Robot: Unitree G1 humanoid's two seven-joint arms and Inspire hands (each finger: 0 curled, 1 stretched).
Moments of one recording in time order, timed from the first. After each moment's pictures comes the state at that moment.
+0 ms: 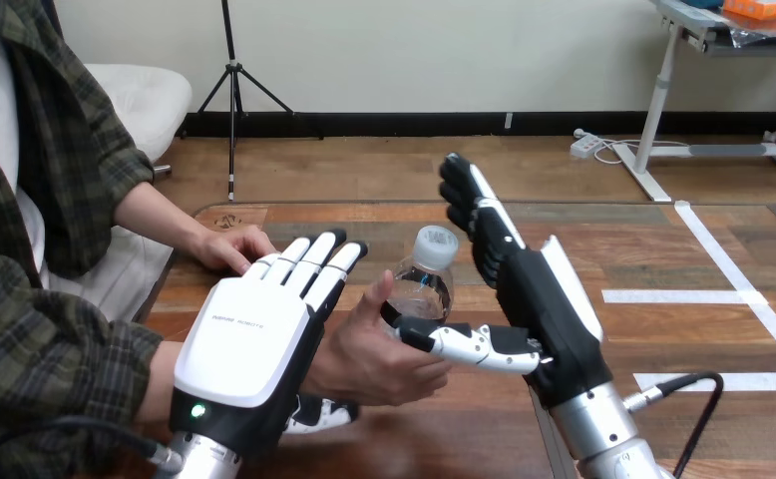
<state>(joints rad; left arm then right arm) 0.12 0.42 -0.30 -0.04 1.02 -0.22 0.44 -0.14 -0.08 0.07 0.51 -0.02 -0.83 0.23</state>
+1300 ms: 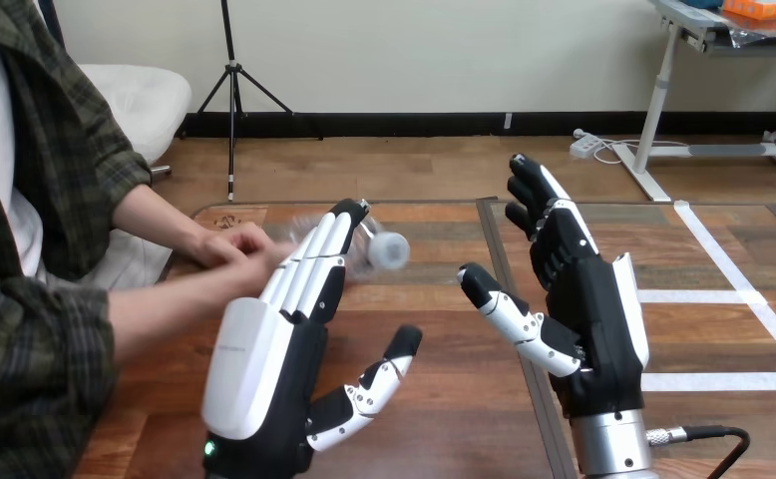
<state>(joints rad) 0.12 0.28 -0.34 0.16 0.73 -0.62 0.69 -0.07 0.00 0.02 0.51 -0.02 -0.91 0.05</state>
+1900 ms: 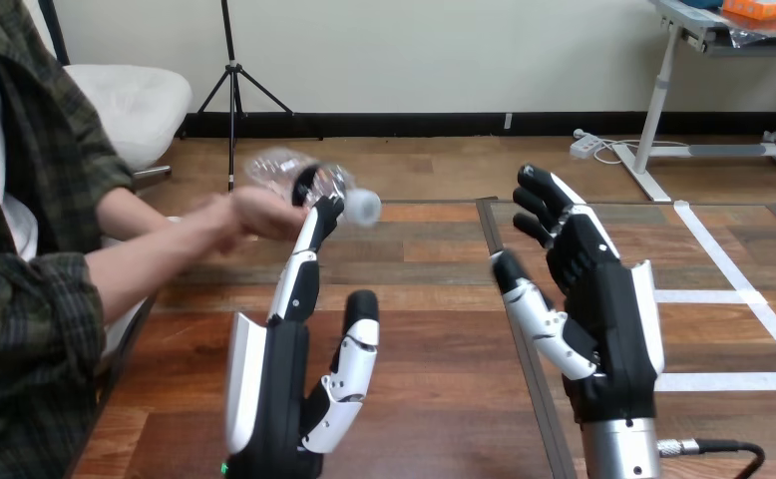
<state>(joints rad) 0.16 0.12 -0.34 0.22 0.51 -0.79 0.63 -0.05 0.00 0.00 0.50 -0.04 -0.92 -0.01</state>
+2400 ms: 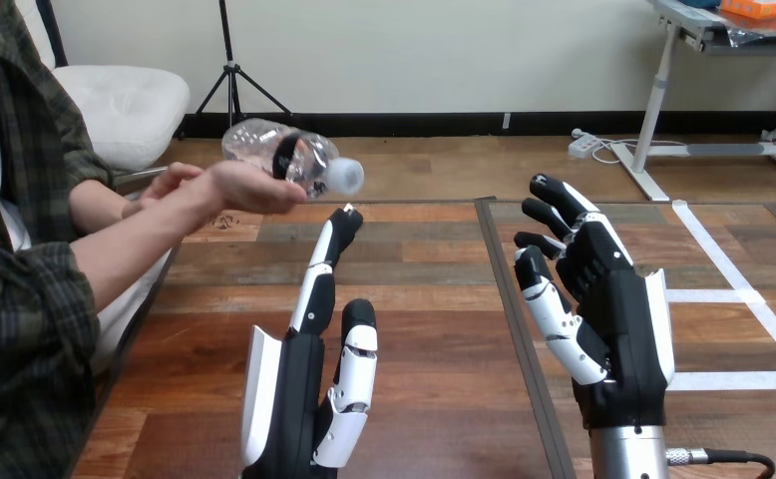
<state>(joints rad) 0.19 0.07 -0.34 0.24 0.50 -0.84 0.57 -0.04 0.00 -0.01 0.50 -0.05 -0.92 -0.03</state>
